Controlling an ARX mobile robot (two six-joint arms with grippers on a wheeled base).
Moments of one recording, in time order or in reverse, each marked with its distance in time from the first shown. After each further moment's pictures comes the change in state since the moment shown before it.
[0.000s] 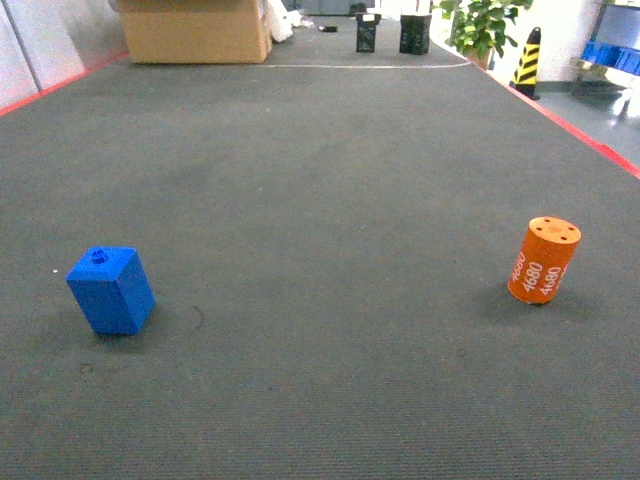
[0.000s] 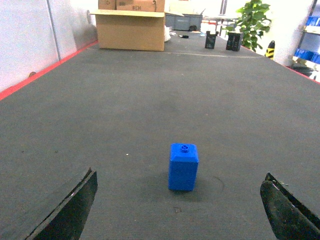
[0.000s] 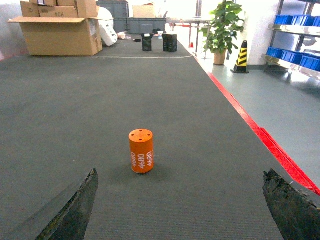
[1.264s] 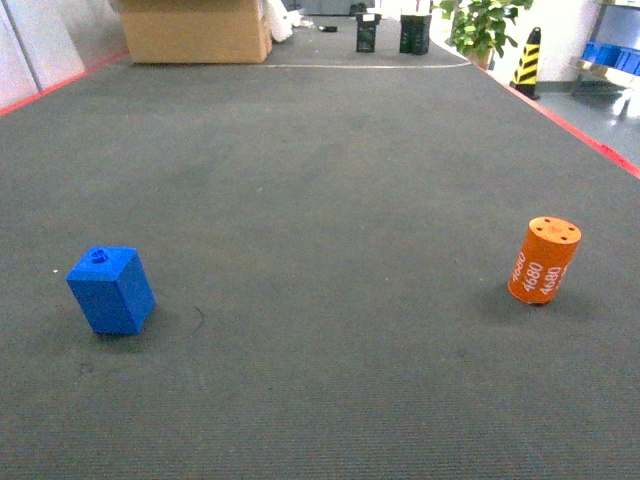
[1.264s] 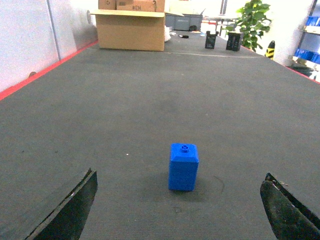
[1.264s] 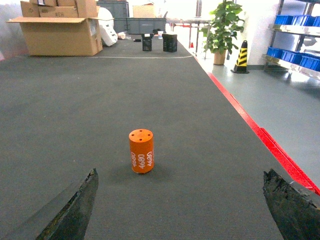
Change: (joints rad) left arm 0.000 0.000 0.000 0.000 0.000 0.000; right arm 0.000 0.000 0.000 0.000 0.000 0.000
